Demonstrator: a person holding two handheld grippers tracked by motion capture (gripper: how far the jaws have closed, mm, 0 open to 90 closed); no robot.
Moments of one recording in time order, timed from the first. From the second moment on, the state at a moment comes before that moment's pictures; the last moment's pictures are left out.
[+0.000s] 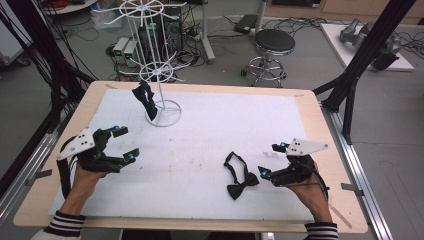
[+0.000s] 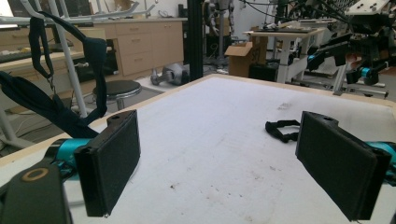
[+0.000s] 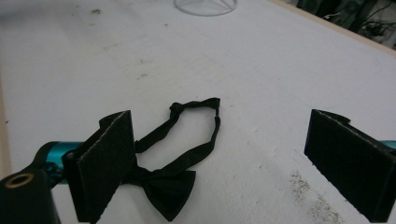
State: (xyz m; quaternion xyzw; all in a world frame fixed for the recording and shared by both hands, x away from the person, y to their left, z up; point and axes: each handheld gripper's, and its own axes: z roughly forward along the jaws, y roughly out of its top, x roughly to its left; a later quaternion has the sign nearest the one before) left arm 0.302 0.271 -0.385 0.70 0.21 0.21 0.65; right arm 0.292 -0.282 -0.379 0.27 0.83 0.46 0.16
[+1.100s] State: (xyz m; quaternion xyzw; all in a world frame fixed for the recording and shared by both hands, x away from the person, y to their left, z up) left arm 0.306 0.268 -0.386 0.70 0.21 0.21 0.65; right arm 0.316 -0.257 -0.384 0.13 0.93 0.34 0.06
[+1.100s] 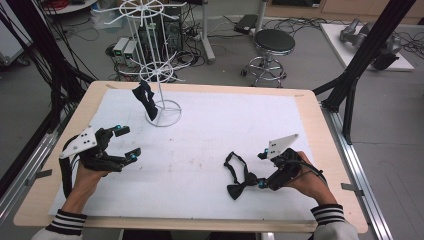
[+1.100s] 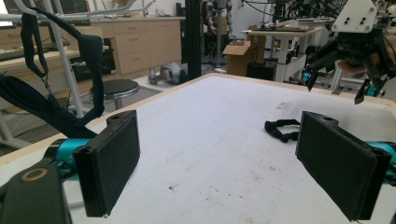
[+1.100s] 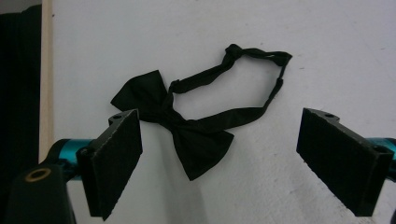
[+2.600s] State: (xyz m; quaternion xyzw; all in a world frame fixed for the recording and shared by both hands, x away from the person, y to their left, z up) left arm 0.306 0.268 -0.386 0.70 0.21 0.21 0.65; right arm 0.327 -0.228 -0.415 0.10 0.97 0.21 0.01
